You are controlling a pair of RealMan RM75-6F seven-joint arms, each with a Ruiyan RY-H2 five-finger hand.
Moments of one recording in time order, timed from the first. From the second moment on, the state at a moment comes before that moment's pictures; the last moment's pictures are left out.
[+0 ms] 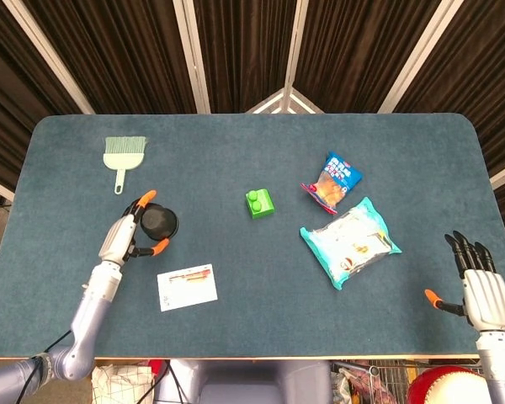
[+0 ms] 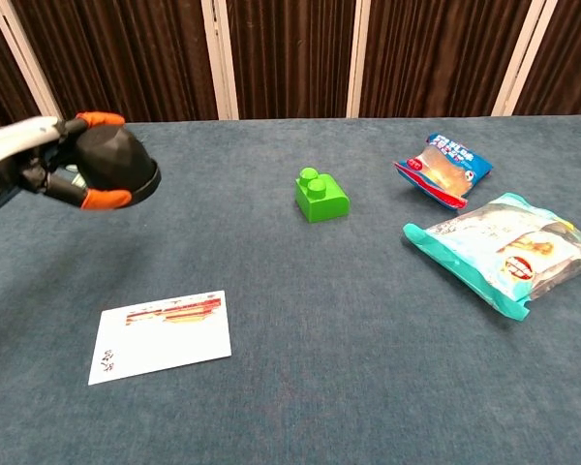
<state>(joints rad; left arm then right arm) -0.50 -1.56 -0.33 -1.57 1.11 1.03 -0.09 0.11 -1.15 0.09 -1.57 -1.45 1.42 0.15</state>
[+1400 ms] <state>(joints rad) -0.64 -1.48 -0.38 -1.80 0.79 1.06 0.14 0.10 -1.14 0.09 -1.57 -1.46 1.43 0.16</state>
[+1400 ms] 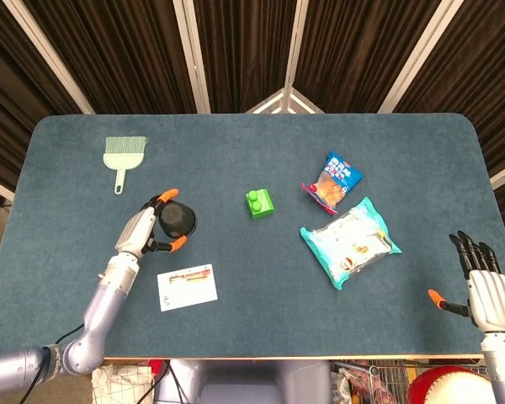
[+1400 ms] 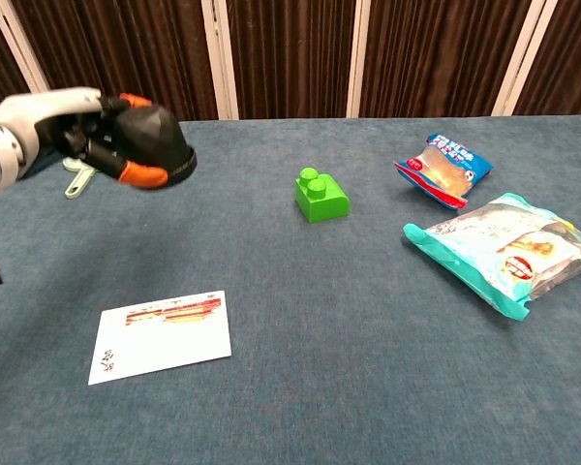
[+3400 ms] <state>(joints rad) -0.57 -1.38 -0.34 -1.86 0.96 1.06 -0.08 0.11 -1.15 0.08 -1.57 -1.46 1.42 0.17</state>
